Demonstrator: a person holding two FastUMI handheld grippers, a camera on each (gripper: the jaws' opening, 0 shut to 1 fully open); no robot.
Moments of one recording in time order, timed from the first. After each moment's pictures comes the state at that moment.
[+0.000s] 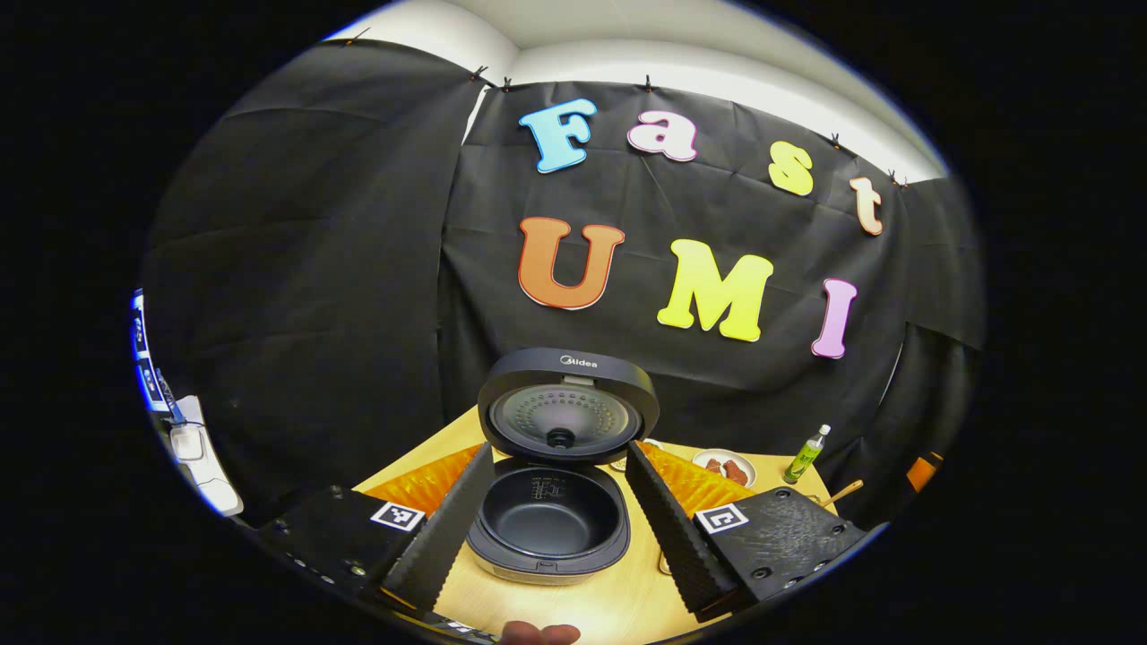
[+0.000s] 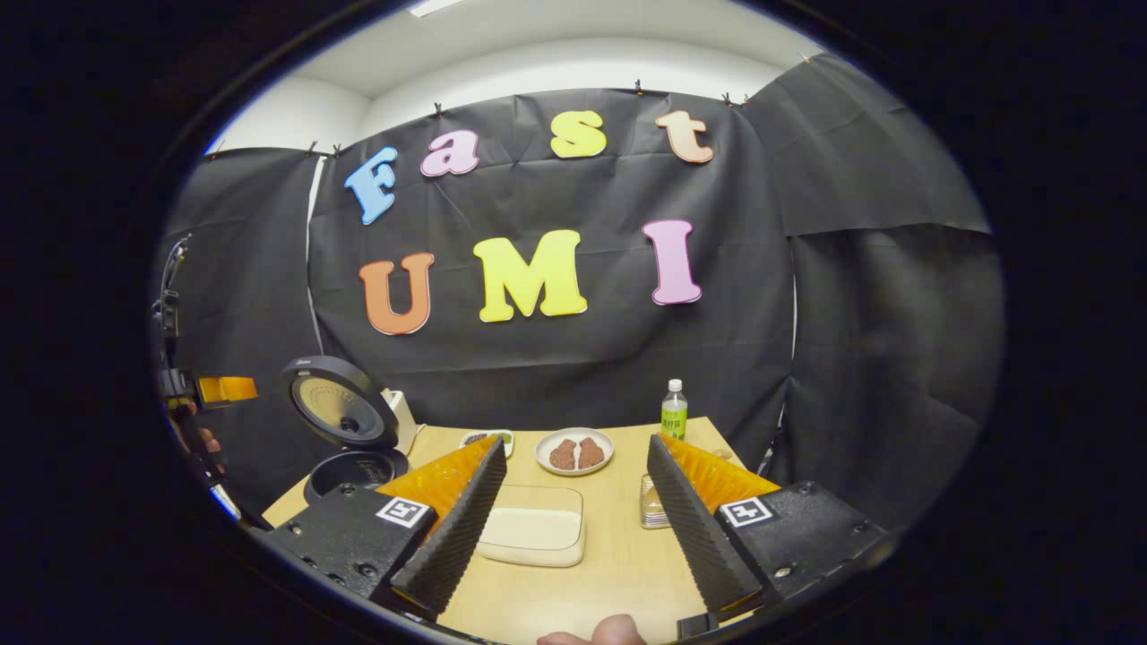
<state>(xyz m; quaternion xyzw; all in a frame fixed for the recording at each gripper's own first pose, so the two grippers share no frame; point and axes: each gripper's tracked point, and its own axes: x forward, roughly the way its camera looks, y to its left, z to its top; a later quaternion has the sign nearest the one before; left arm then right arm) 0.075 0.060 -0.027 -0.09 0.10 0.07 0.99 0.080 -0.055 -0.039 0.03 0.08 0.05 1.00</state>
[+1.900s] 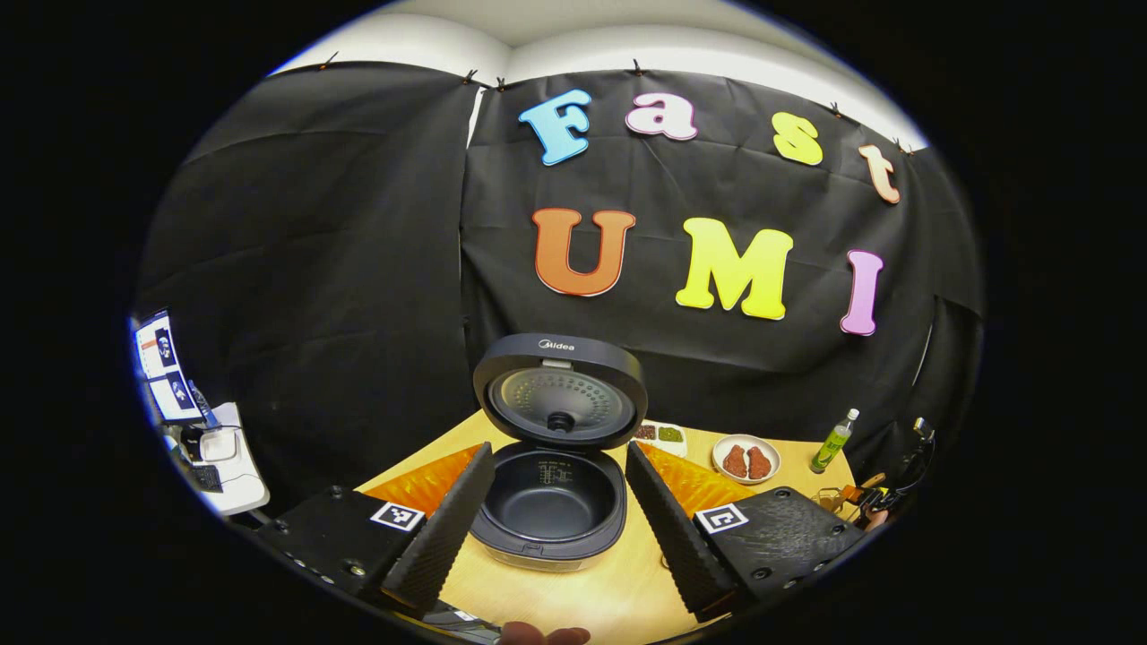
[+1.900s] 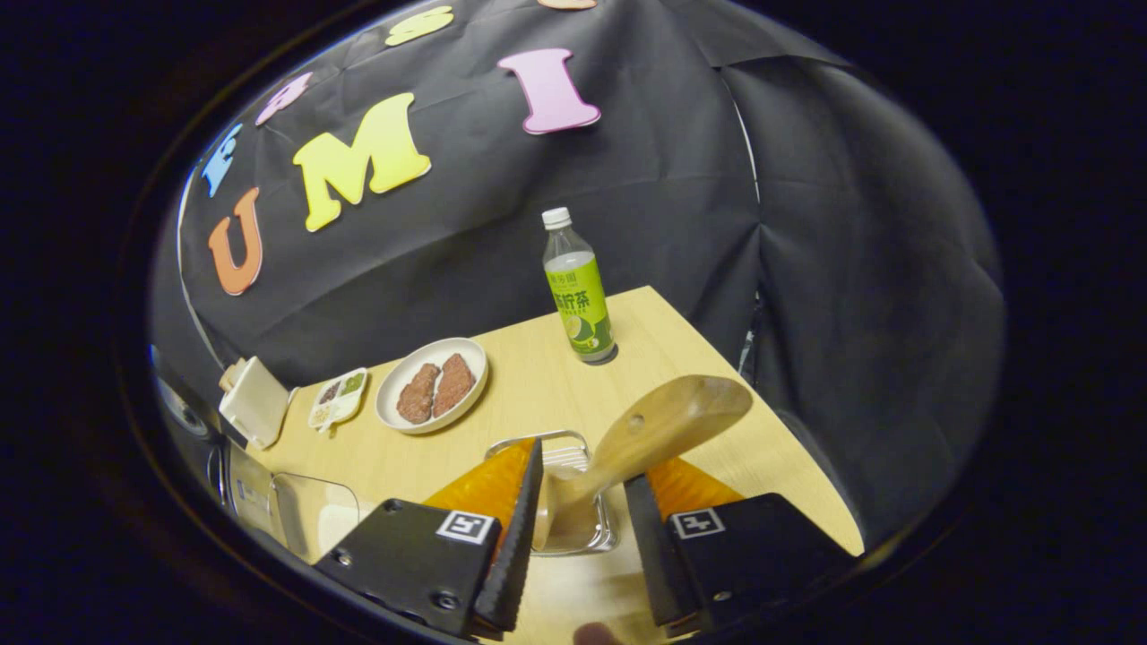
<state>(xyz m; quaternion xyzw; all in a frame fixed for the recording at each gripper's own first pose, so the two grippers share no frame) 0.079 0.019 -0.033 -0.05 0.14 0.13 0.98 0.344 -0.192 -0.293 0.13 0.27 -0.04 0.95</state>
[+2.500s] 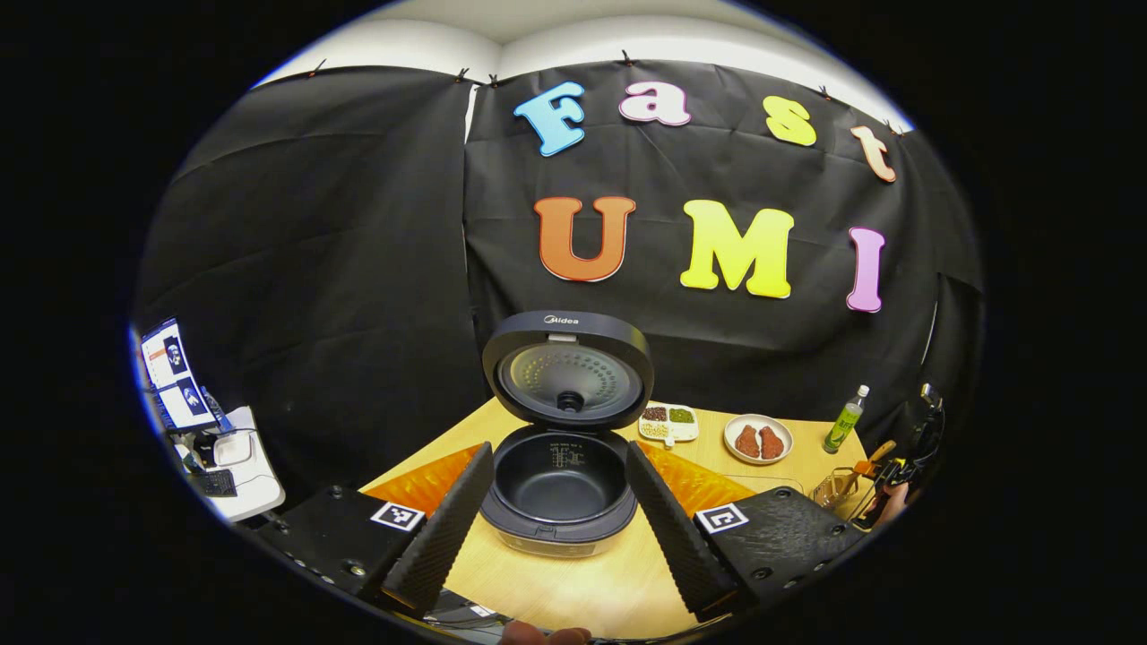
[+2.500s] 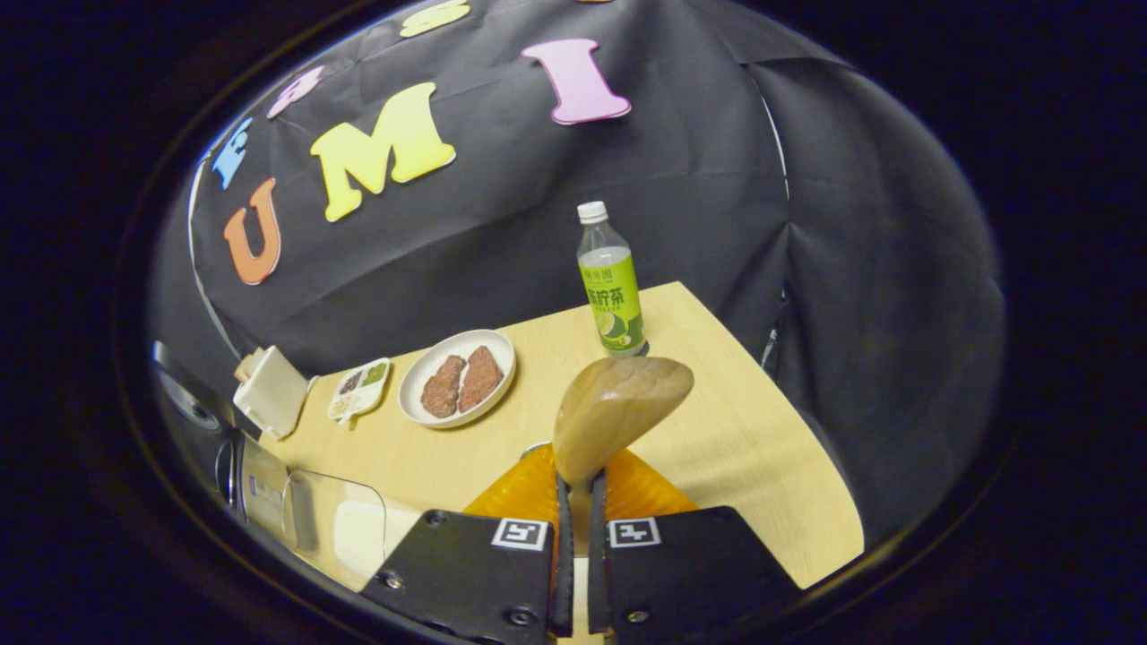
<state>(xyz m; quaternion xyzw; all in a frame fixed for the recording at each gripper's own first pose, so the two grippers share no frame) 0.059 0.016 -0.051 -0.03 0.16 0.14 0.98 0.347 -0.167 -0.273 0.11 0.28 0.00 0.95</state>
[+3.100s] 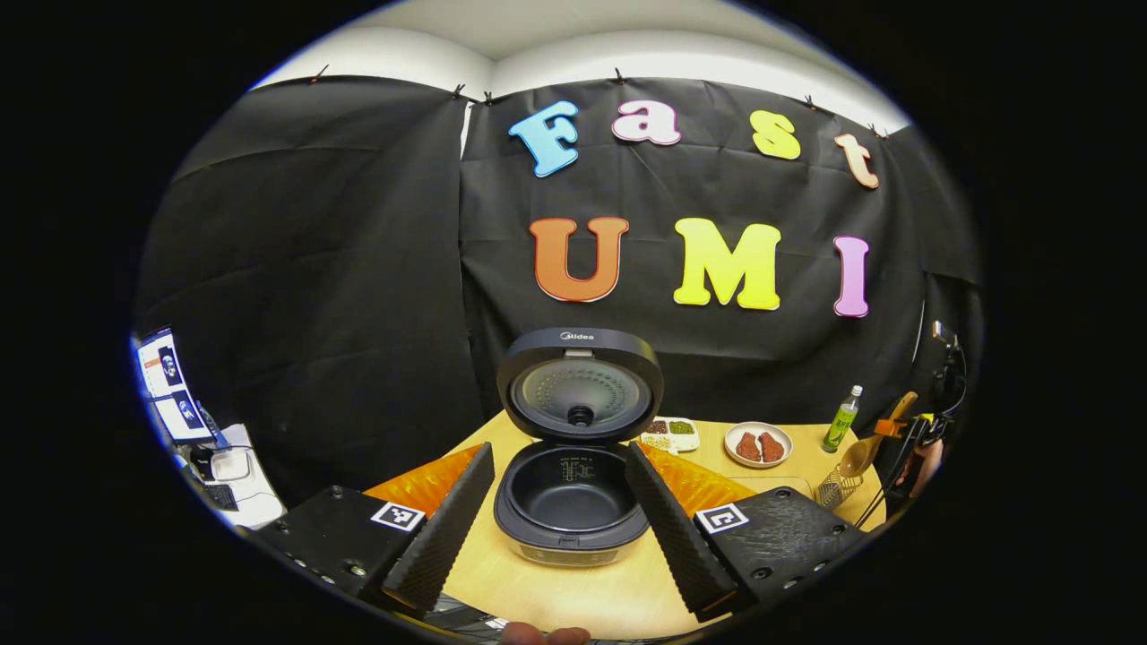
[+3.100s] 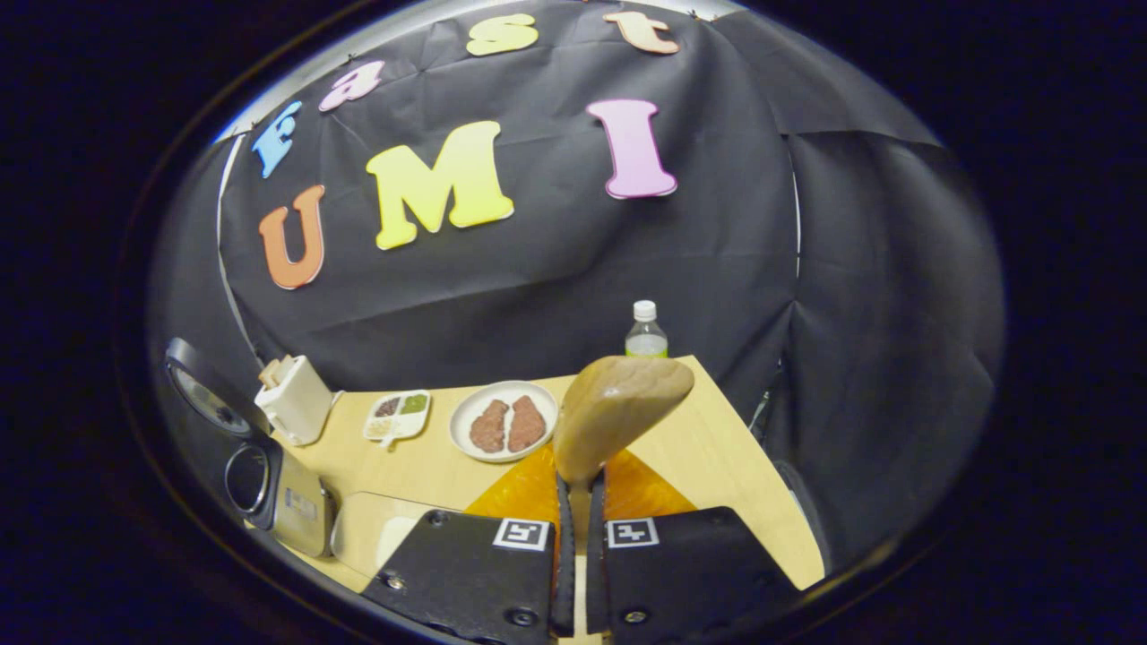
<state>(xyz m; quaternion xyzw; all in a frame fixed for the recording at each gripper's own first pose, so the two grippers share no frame) 0.045 0.046 -0.045 -0.02 0.11 0.11 0.99 0.299 -0.098 -0.152 0.07 0.21 0.01 0.98</state>
